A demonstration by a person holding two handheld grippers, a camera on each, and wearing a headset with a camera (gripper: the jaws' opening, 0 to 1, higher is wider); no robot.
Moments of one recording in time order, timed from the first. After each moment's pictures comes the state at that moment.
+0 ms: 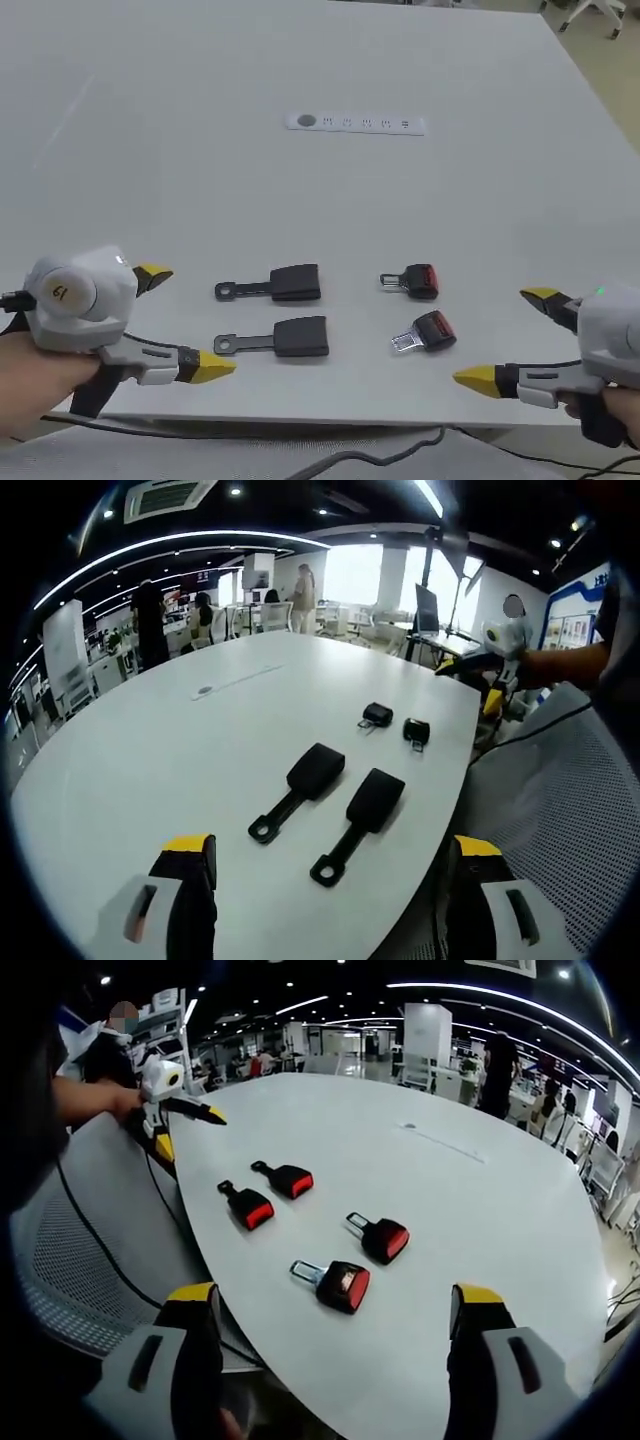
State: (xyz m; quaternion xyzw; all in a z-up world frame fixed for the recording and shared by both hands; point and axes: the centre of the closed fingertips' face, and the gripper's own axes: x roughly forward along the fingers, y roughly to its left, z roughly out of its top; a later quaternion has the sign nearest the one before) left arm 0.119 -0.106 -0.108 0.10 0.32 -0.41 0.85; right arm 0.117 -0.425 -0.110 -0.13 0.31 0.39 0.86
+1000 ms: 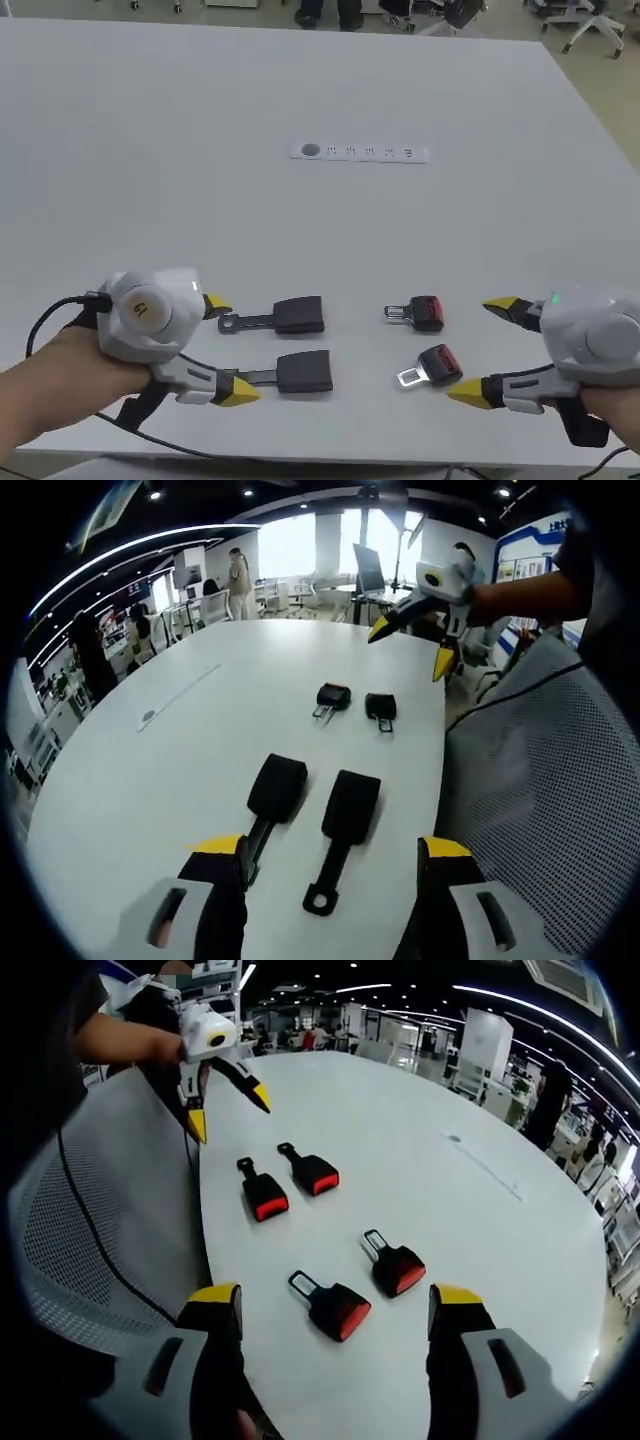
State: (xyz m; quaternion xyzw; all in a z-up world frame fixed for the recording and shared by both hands) left arm 0.129 -0.158 -0.119 0.21 0.34 -0.50 0.77; right arm 0.142 -0.393 -0.114 -0.23 0.31 0.47 0.79
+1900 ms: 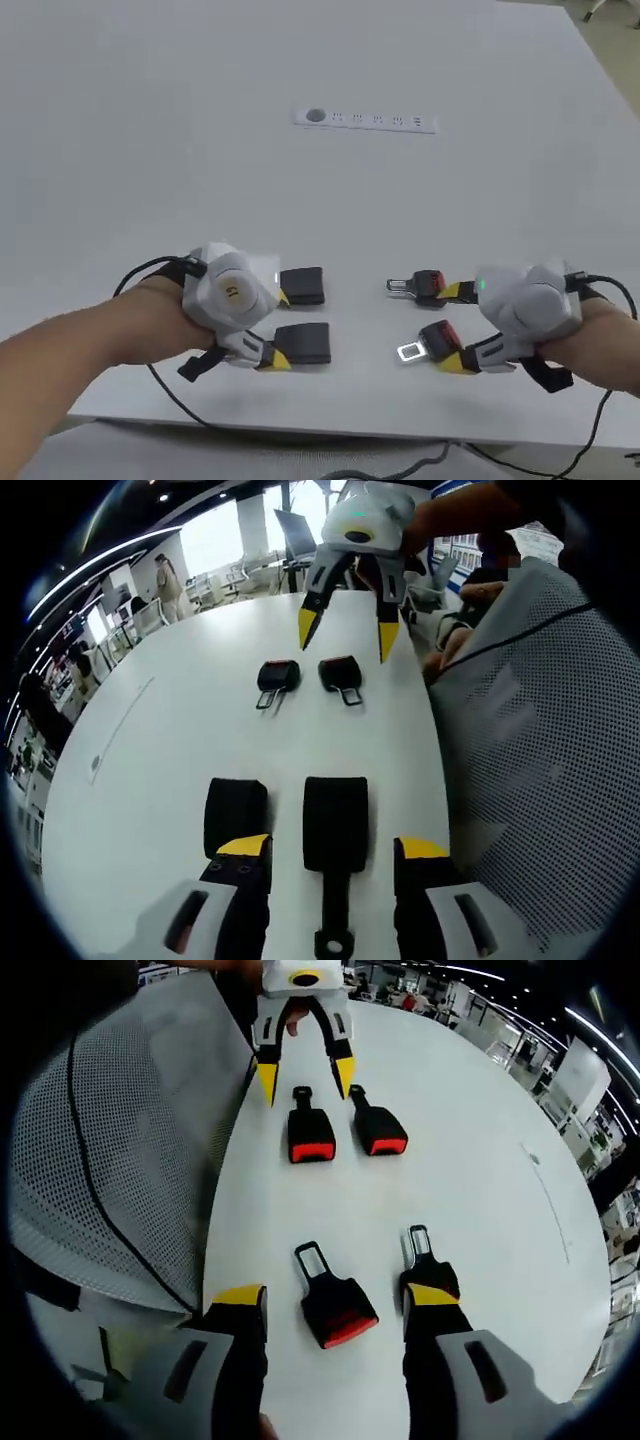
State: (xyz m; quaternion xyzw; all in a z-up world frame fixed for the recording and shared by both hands) left arm 0.127 -0.206 -0.167 0.32 0.34 -0.57 0.68; right arm 0.144 -0.378 -0.169 -0.39 0.33 0.58 0.63
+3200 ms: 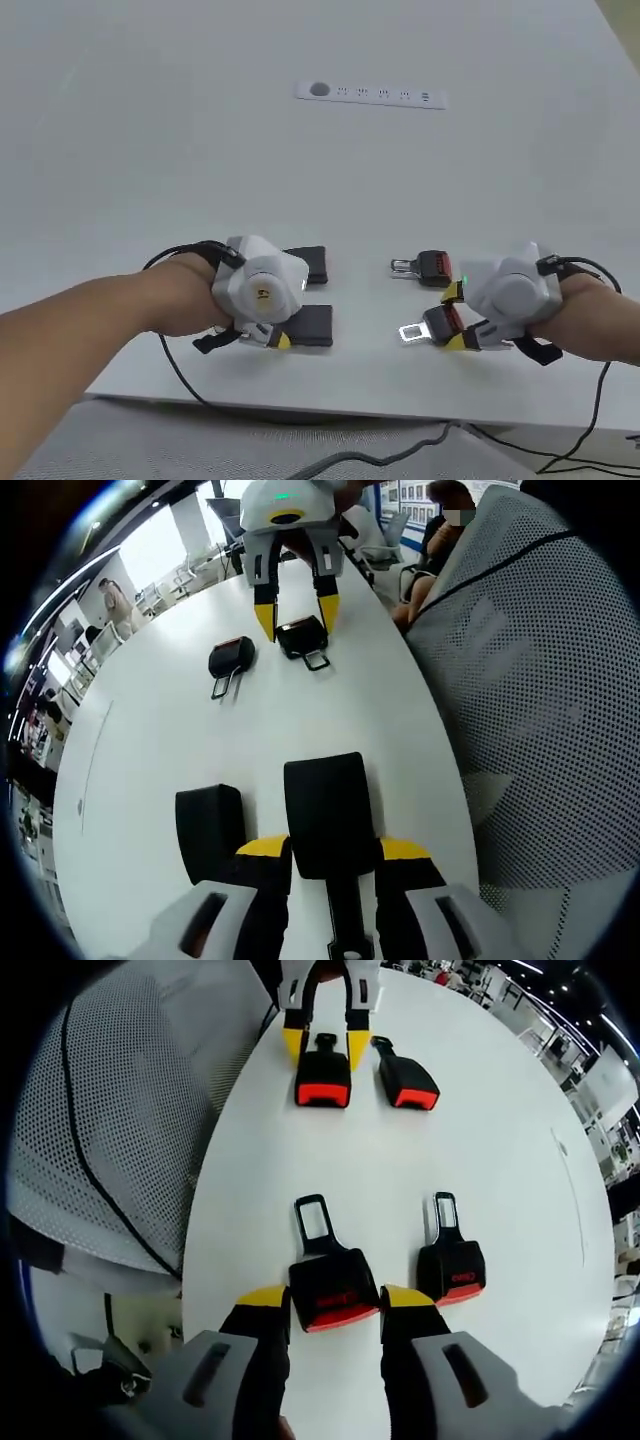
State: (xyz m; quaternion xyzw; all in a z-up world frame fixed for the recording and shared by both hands) left arm 0.130 -0.205 -0.202 0.41 0.33 -0.61 0.60; right arm 0.149 -0.395 -0.206 -0.42 0.37 0.57 0.60
